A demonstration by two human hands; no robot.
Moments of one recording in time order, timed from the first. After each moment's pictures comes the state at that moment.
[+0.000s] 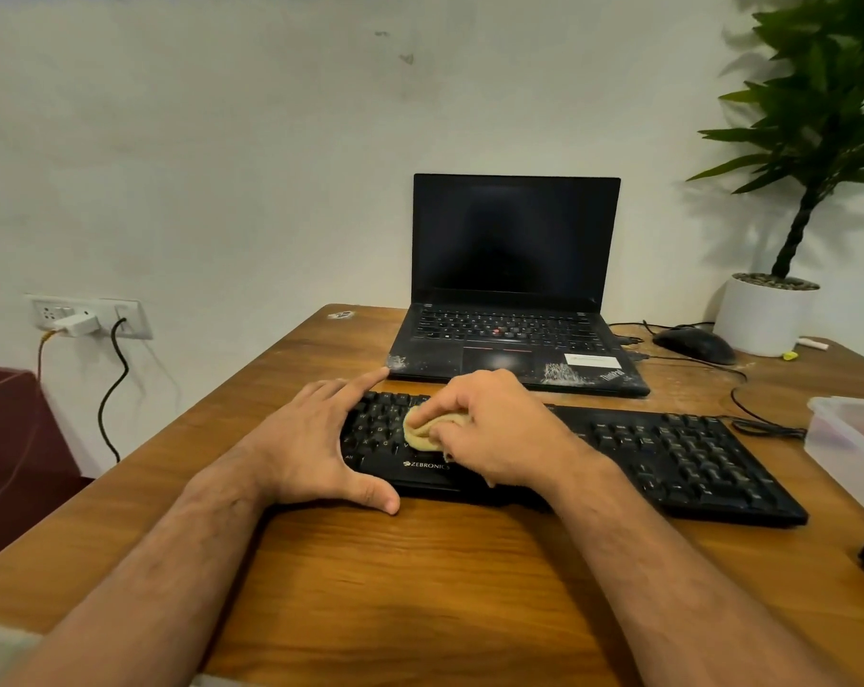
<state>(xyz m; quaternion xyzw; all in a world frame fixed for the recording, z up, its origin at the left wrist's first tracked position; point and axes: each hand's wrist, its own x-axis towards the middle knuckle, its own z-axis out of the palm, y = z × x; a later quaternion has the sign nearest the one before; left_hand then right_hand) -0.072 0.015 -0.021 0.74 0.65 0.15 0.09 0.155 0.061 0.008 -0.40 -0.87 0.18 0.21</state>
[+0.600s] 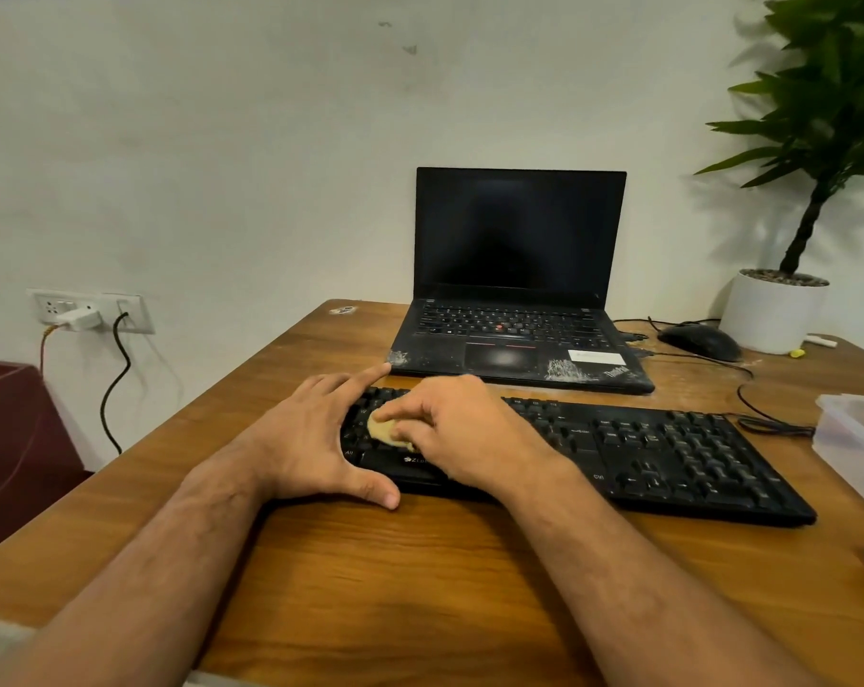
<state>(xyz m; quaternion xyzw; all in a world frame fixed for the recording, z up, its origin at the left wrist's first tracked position) -0.071 0.017 -0.021 0.74 0.65 0.14 0.09 0.129 0.057 -0.002 -0.36 -0.90 0.15 0.22</state>
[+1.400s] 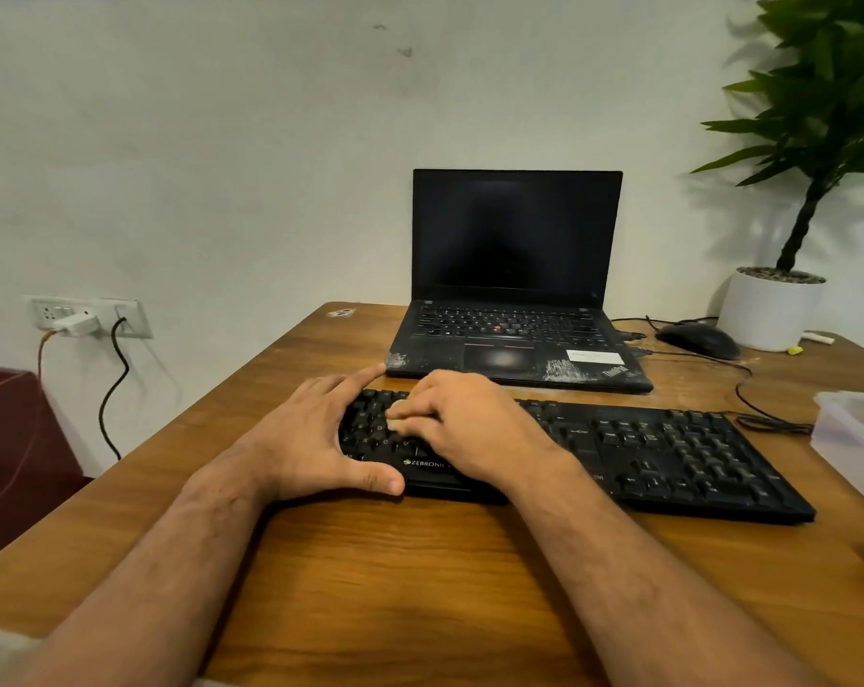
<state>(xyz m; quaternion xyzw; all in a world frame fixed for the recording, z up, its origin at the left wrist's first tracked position) -0.067 0.016 -0.019 0.73 0.66 0.17 0.11 0.134 0.066 -0.003 -0.38 -0.90 0.12 0.19</state>
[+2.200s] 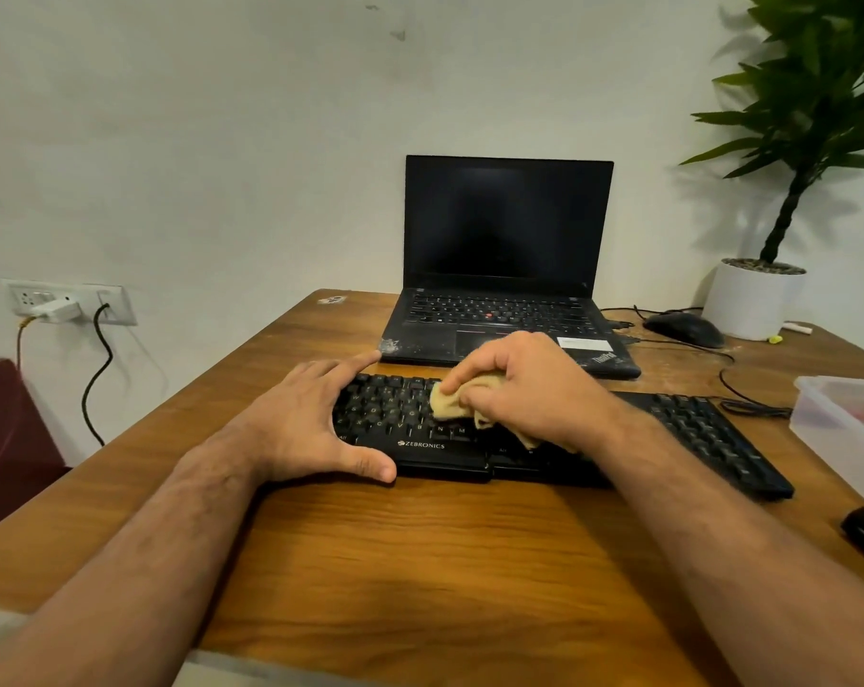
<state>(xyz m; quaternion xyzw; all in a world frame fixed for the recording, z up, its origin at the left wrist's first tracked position) -0.072 0.016 -0.019 0.73 0.66 0.16 0.11 0.183 0.068 0.021 -0.40 -0.85 0.21 0.26</state>
